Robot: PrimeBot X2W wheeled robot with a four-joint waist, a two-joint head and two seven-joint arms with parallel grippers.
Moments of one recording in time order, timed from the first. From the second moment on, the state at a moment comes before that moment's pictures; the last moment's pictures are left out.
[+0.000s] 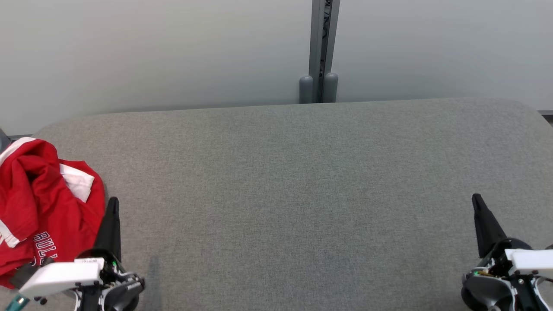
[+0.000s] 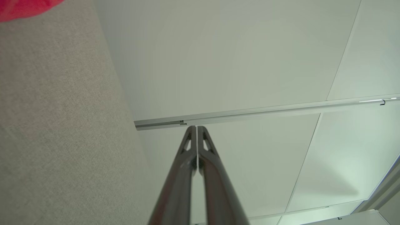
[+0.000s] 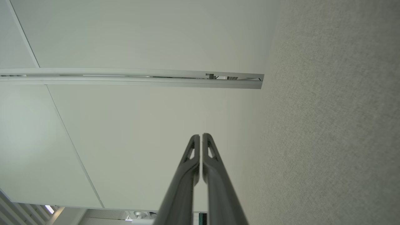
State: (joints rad) left arm -0.10 0.05 0.11 0.24 -1.61 -0.13 0.11; right arm -0.11 -0.05 -0.11 0.24 1.61 0.13 0.11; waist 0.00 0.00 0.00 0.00
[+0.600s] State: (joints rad) left arm -0.05 0.04 0.09 0.30 -1.49 -0.13 0.05; right arm -0.09 -0.06 -0.05 0.28 1.51 0.13 0.05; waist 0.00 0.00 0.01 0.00
